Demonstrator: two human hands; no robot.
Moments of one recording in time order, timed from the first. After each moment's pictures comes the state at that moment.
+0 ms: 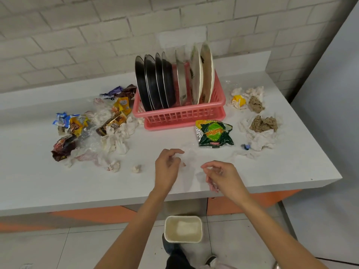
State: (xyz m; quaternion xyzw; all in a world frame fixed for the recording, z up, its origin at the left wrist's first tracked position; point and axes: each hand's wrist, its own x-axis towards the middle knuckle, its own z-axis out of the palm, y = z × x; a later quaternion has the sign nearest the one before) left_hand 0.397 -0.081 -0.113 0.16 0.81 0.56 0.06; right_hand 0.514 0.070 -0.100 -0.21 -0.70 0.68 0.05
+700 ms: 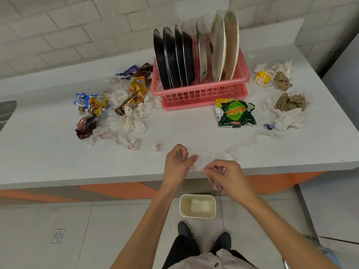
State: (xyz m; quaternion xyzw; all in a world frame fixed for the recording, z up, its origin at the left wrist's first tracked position) left_hand 0.433 -0.128 -0.088 0.06 0.77 0.61 0.17; right_hand 0.531 0.009 -0.097 -0.17 -0.69 0.70 0.00
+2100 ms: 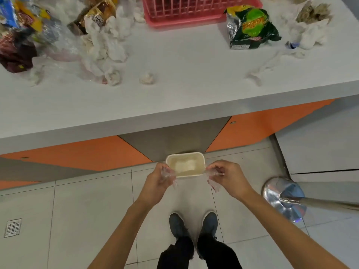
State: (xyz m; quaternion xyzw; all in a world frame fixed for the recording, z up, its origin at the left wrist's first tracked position) left_hand 0.491 -0.331 -0.298 0.11 0.79 0.45 0.39; right_hand 0.619 -0.113 -0.288 -0.28 -0.81 0.51 -0.04
